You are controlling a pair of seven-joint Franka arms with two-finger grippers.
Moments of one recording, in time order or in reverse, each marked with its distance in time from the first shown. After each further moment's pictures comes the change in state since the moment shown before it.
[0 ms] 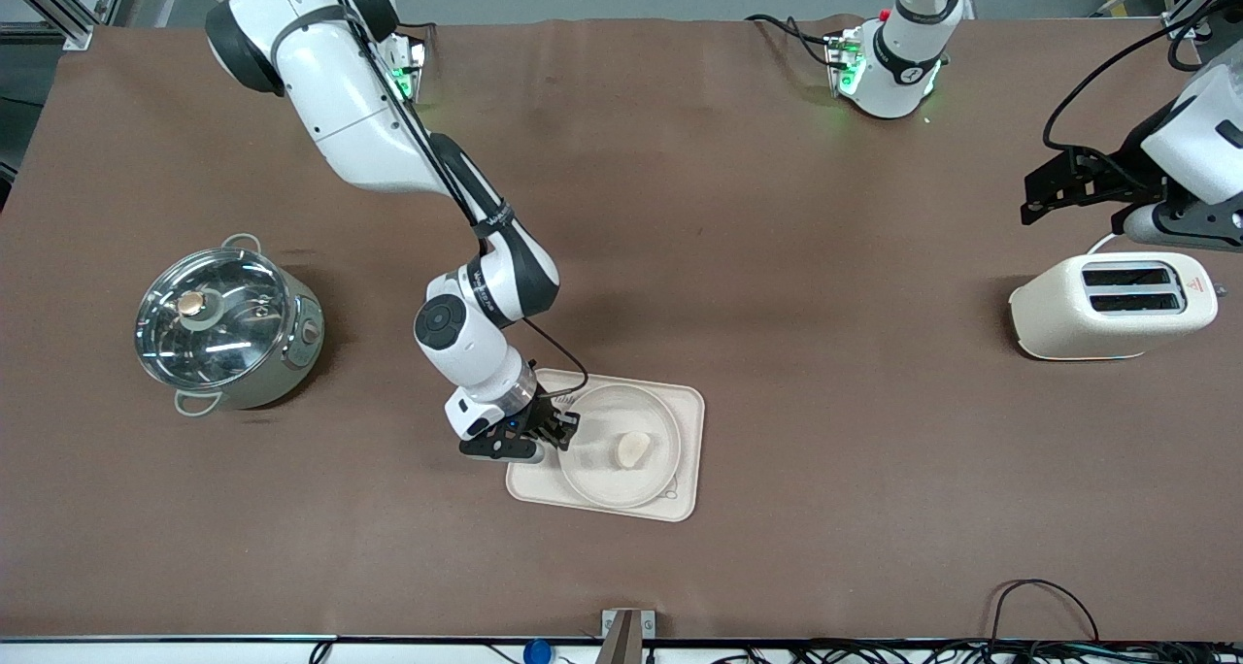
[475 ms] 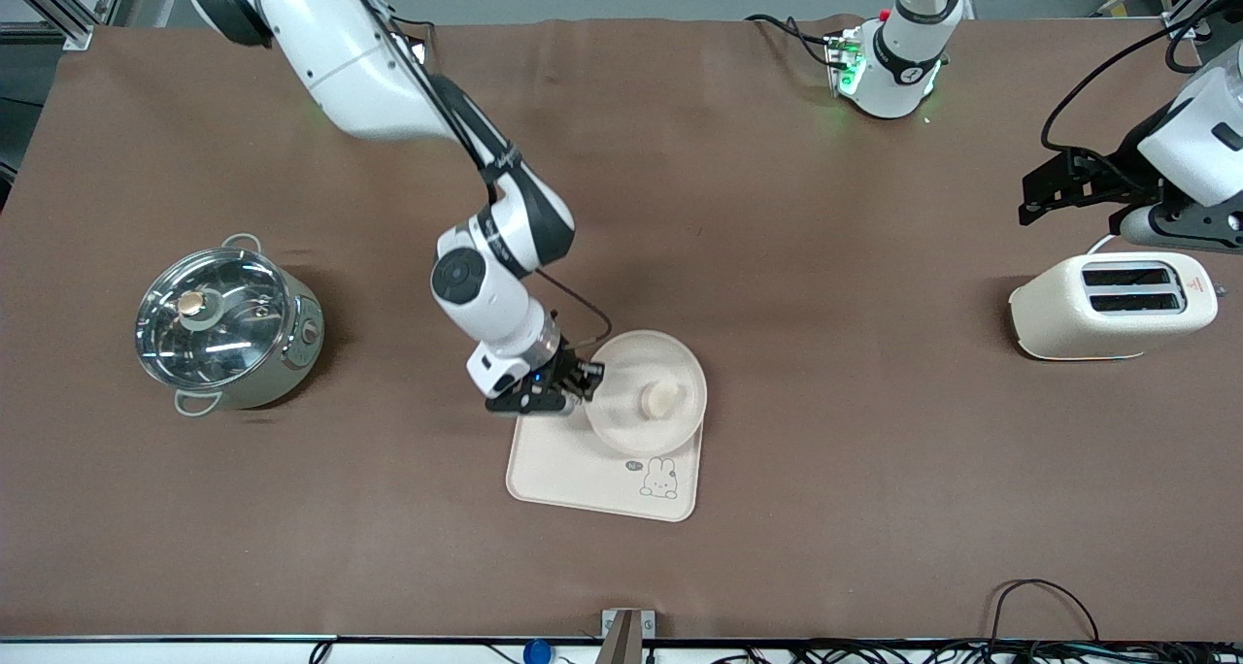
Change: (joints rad) left arm 0.004 0.002 0.000 -0.001 0.000 -0.001 0.000; right arm 0.043 -0.230 0.066 -0.257 0.001 -0.030 0.036
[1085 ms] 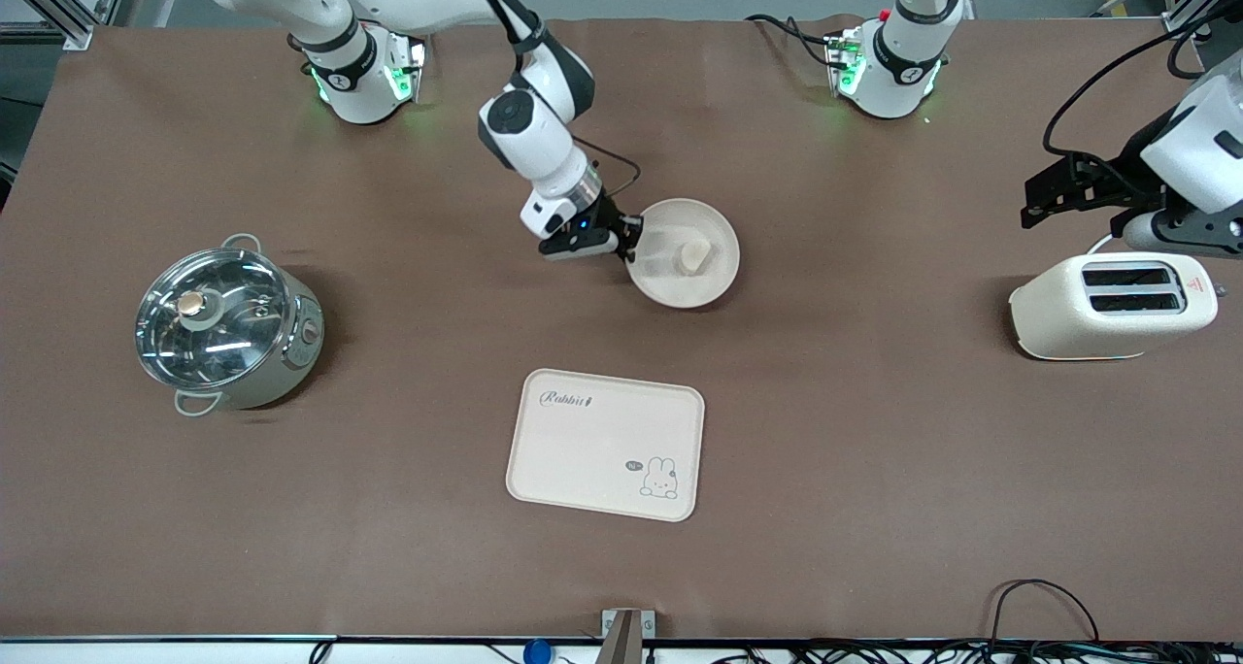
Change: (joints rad) left arm 0.004 0.012 0.000 -0.007 0.000 0.000 0.000; right arm 0.166 -0.216 0.165 -0.559 0.013 0.437 0.241
